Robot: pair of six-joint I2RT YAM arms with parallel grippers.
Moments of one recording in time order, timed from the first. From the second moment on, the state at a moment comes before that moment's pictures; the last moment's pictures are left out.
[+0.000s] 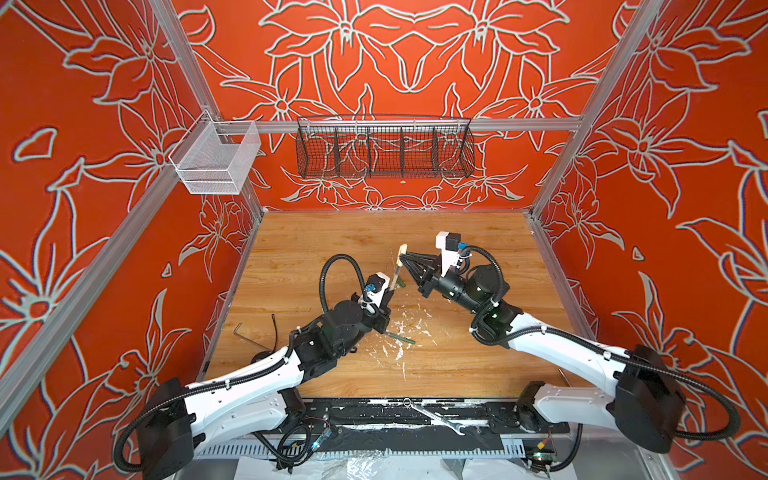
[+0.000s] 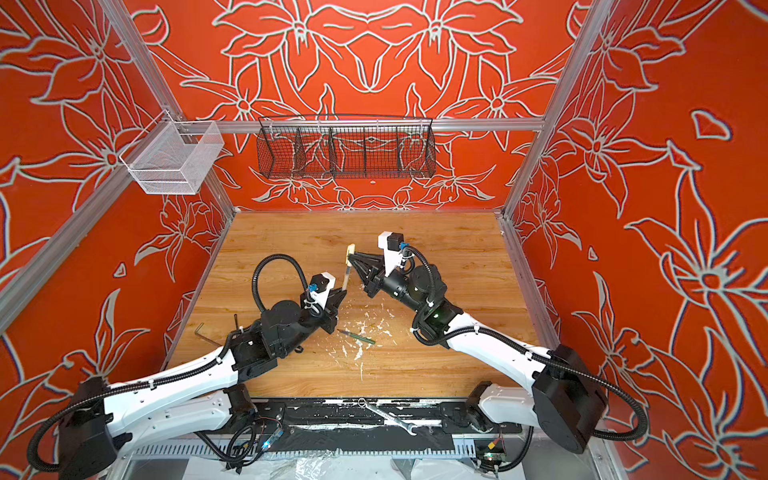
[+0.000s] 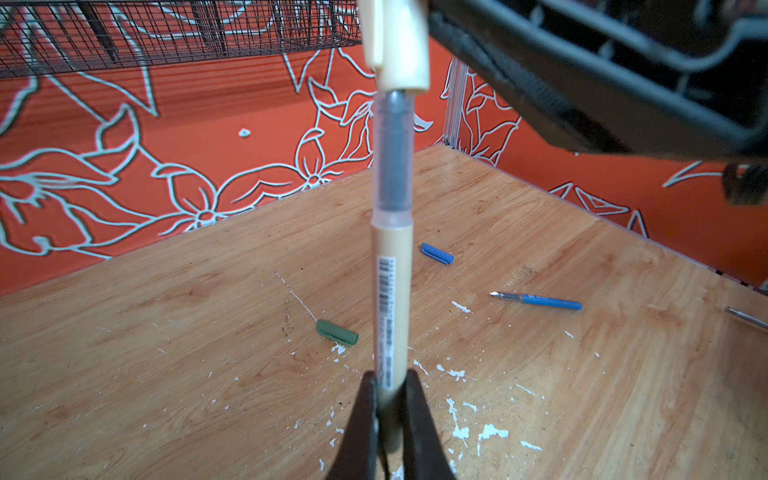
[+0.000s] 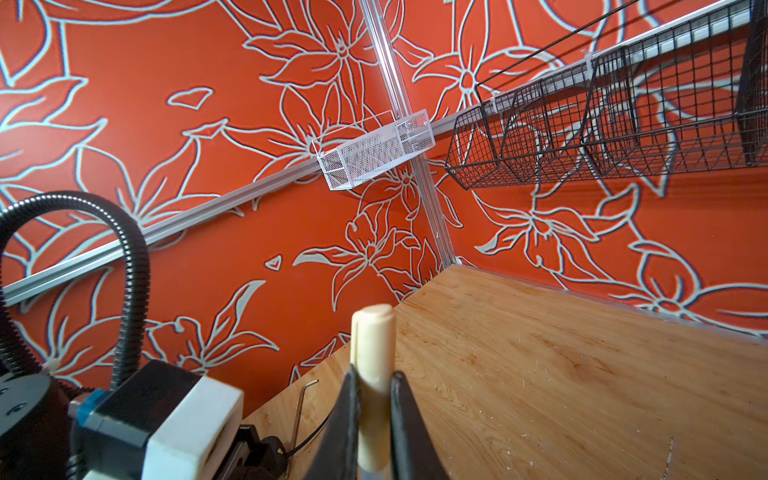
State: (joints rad) left arm -0.87 0.95 0.56 0.20 -0.28 -0.06; right arm 0.76 1.23 0.74 0.68 -0.24 0.42
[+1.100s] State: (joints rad) left arm -0.85 0.92 0.58 0.19 -0.17 -0.06; right arm 0.77 1.18 0.77 0.61 -0.21 0.32
